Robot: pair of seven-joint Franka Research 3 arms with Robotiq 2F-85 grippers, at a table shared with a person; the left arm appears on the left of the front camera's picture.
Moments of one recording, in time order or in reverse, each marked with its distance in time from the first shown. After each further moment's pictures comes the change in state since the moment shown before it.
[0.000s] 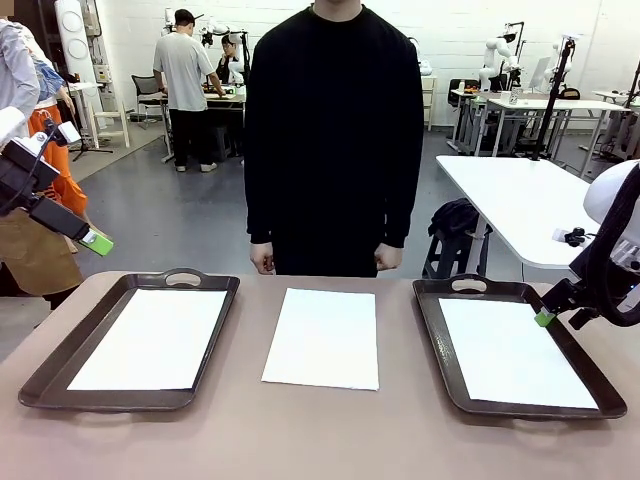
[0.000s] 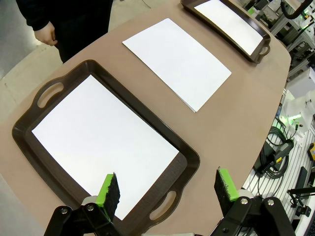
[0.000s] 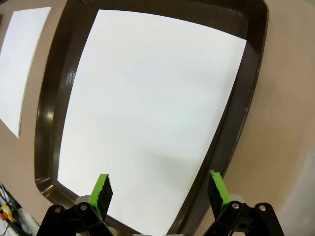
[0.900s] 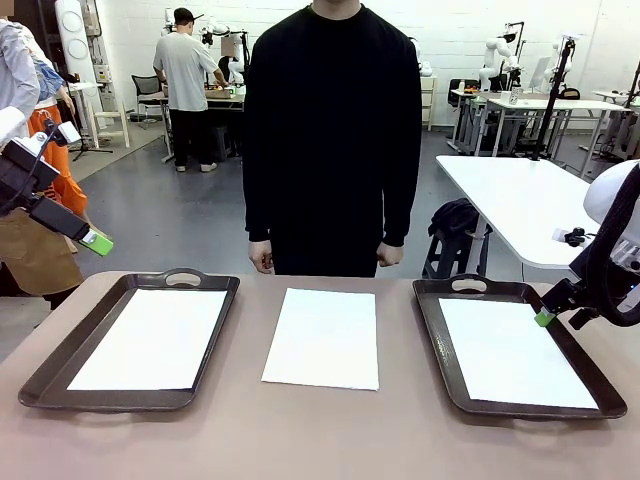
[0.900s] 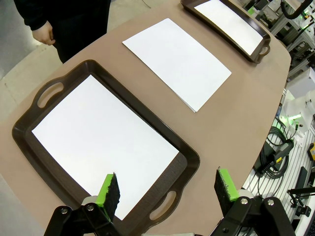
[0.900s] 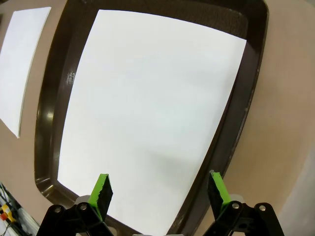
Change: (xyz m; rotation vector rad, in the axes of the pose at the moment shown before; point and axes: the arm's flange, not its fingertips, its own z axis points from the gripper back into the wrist) left arm 0.000 0.000 0.000 0.000 0.000 0.000; right arm 0.000 0.000 0.000 0.000 0.000 0.000
